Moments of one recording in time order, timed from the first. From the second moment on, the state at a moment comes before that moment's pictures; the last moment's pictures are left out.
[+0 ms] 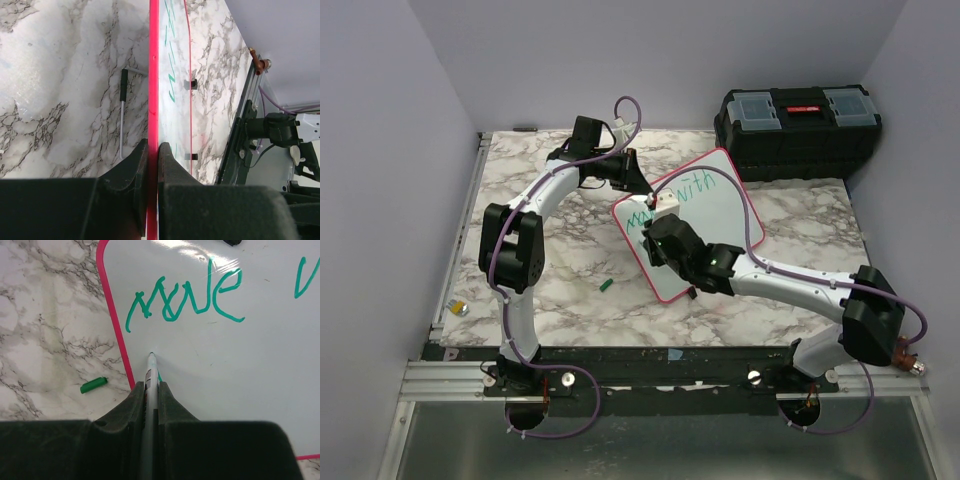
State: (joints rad) left arm -0.30 2.02 1.69 -0.42 0.97 -0.17; right arm 1.02 1.49 1.06 -0.13 0.45 0.36
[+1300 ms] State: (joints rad) left arm -0.30 2.02 1.69 -0.42 0.97 -0.17; right arm 1.02 1.46 1.03 -0.16 0.46 0.39
